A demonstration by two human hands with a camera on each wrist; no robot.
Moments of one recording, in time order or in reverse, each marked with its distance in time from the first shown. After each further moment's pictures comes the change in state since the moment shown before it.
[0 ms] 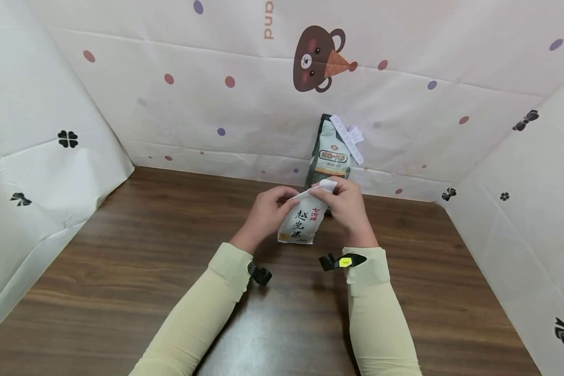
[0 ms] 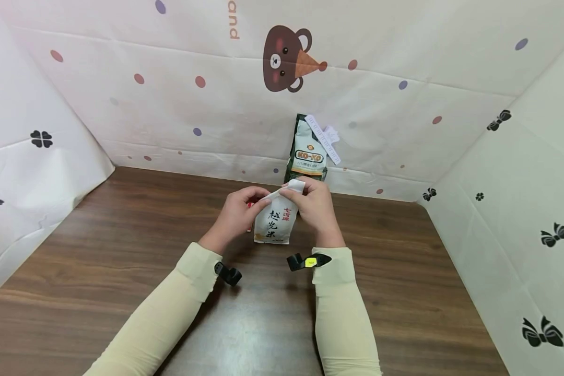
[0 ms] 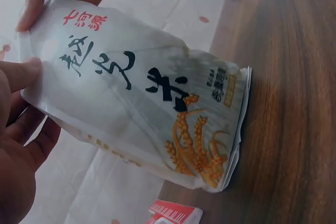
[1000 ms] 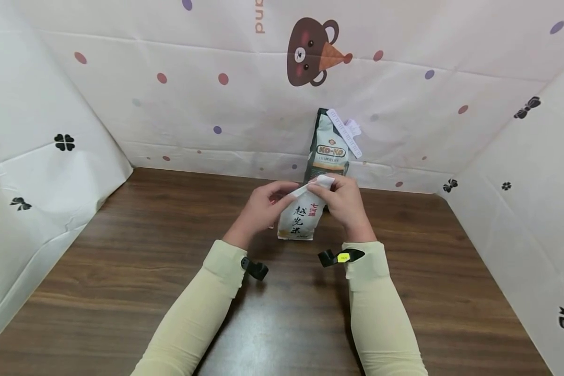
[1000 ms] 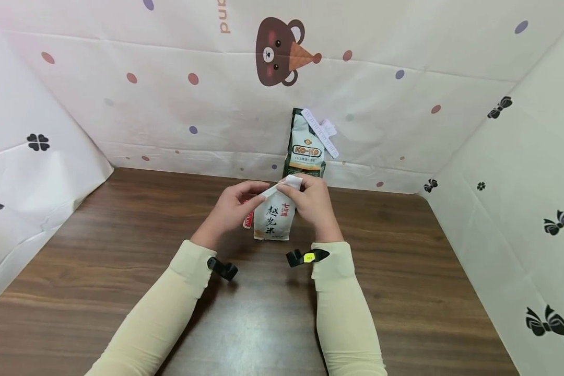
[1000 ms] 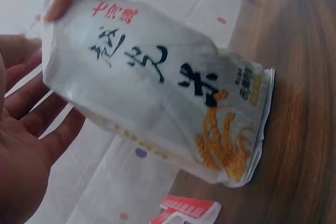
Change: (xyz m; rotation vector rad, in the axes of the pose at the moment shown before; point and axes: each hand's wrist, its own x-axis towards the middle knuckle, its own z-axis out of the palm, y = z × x) left_hand 0.000 0.004 -0.014 -0.157 -0.137 -0.101; right_hand -0.001 0.004 -0.002 -0.079 -0.016 -0.048
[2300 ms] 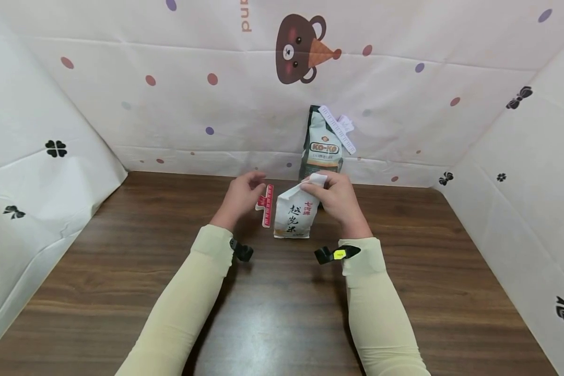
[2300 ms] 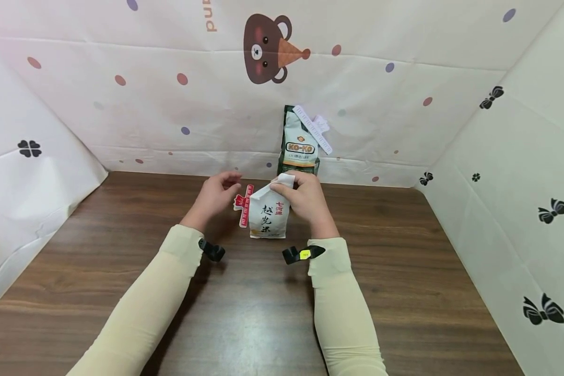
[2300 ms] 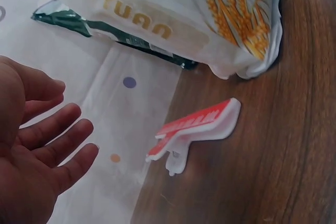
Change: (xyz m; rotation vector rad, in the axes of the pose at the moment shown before) left_hand 0.032 -0.039 -0.029 0.249 0.066 -0.245; right_hand 0.002 0.004 -0.004 0.008 -0.048 -0.030
